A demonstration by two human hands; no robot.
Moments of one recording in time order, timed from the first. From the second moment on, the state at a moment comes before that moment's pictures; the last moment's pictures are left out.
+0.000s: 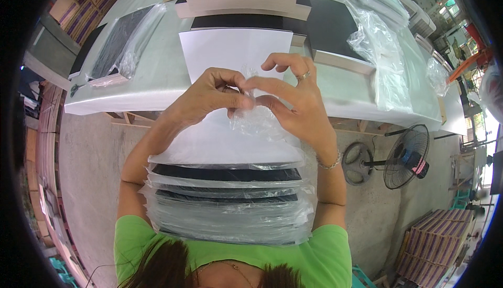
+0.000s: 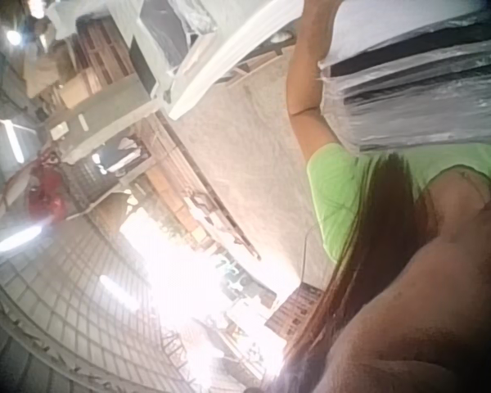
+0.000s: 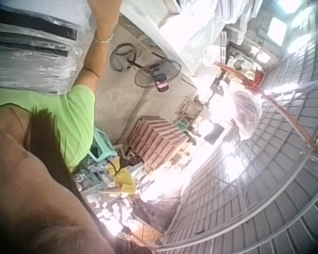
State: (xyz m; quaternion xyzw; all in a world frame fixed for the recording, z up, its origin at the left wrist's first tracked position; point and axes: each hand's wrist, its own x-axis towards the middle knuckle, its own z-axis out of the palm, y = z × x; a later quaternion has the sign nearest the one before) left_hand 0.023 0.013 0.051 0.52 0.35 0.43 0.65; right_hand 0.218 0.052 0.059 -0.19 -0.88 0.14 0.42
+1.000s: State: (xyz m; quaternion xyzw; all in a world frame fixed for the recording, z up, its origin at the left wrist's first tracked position) left_hand 0.025 0.029 0.031 0.79 0.30 0.31 0.44; right_hand 0.202 0.072 0.063 -0.34 -0.76 0.44 0.34
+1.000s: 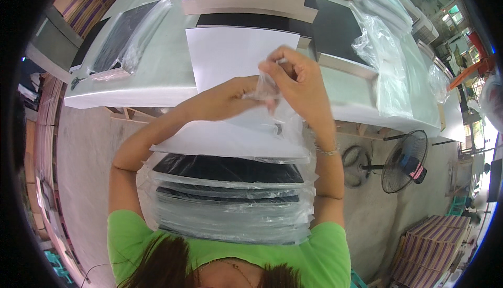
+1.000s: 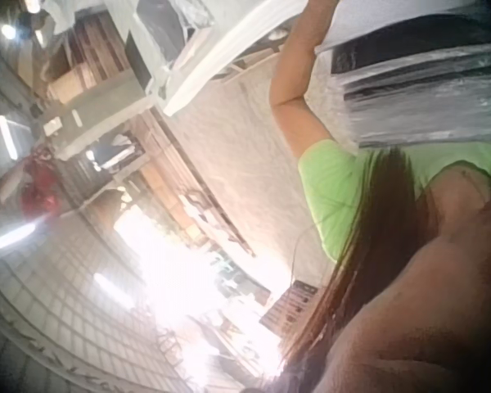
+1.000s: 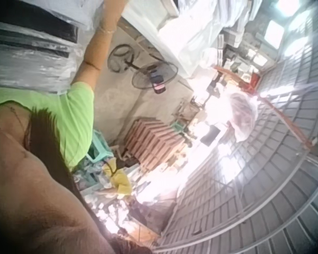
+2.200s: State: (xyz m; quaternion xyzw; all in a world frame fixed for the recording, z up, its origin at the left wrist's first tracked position) left_hand -0.059 0.018 -0.051 0.50 0.17 0.39 0.76; right_hand 0.264 0.103 -0.024 -0.03 -0.29 0.82 0.49
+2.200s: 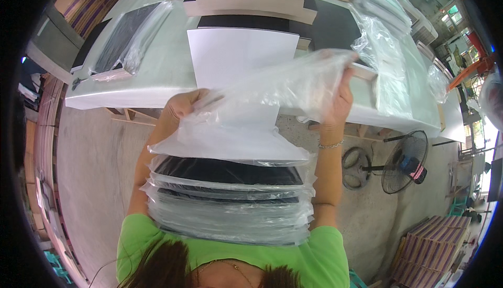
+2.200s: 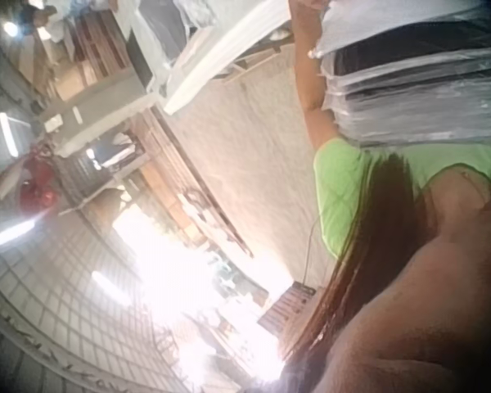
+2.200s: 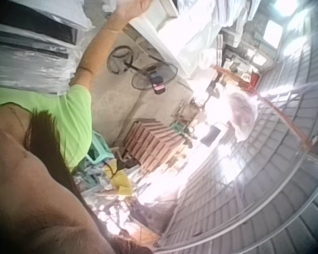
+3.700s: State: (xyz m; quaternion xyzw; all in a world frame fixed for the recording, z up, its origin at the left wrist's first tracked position) left_hand -0.081 -0.016 0.014 0.46 0.51 0.68 0.27; right_hand 0.241 0.124 -0.003 -0.22 -0.50 0.62 0.56
